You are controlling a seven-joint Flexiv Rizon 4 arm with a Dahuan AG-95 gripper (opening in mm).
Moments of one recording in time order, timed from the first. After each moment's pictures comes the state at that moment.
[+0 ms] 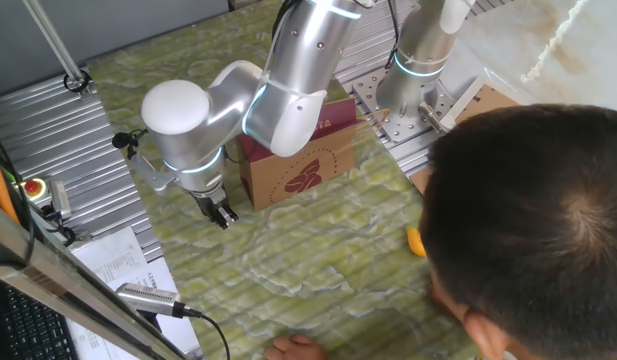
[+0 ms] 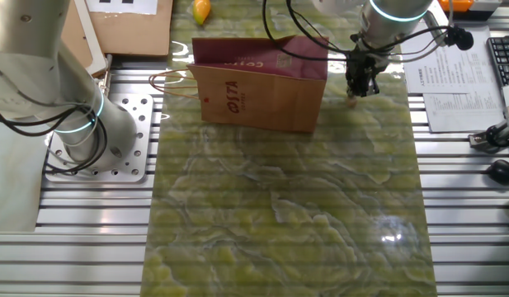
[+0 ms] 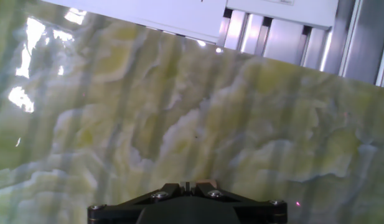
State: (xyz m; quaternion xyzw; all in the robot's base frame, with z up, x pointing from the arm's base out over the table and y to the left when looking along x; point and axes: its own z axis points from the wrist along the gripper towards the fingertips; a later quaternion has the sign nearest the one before) arm 0.592 0.106 0.022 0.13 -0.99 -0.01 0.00
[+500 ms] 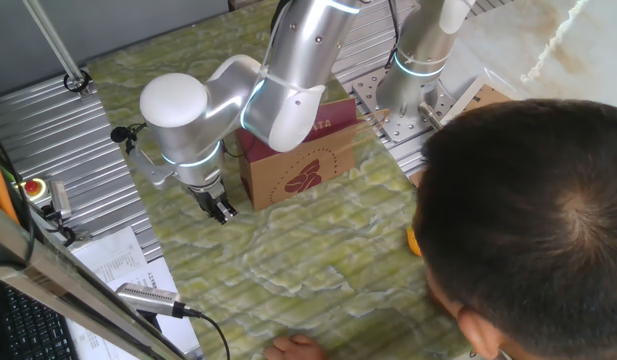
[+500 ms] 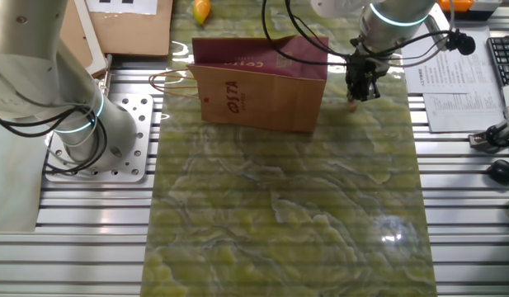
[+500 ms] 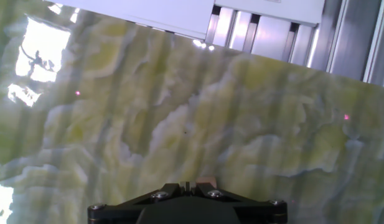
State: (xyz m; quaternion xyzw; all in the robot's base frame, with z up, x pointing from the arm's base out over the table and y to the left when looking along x) arm 0.591 0.099 0.023 0.13 -0.99 -0.01 0.00
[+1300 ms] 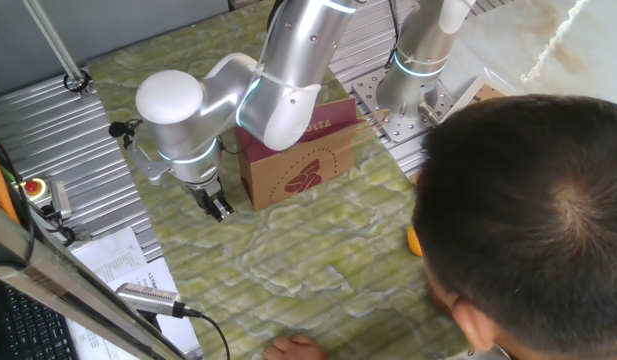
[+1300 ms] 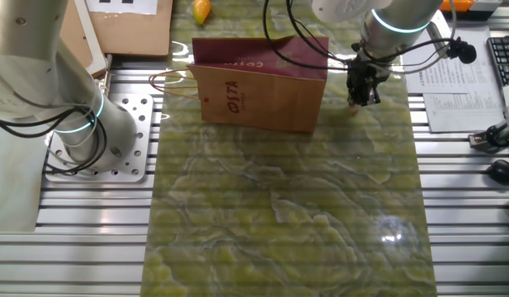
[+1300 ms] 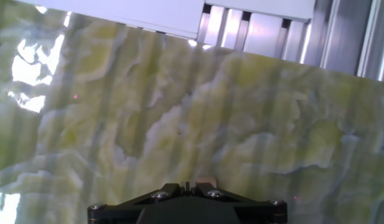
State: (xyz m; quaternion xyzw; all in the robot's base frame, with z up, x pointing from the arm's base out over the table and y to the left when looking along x) arm 0.592 0.086 0.020 0.11 -0.99 -0.01 0.00
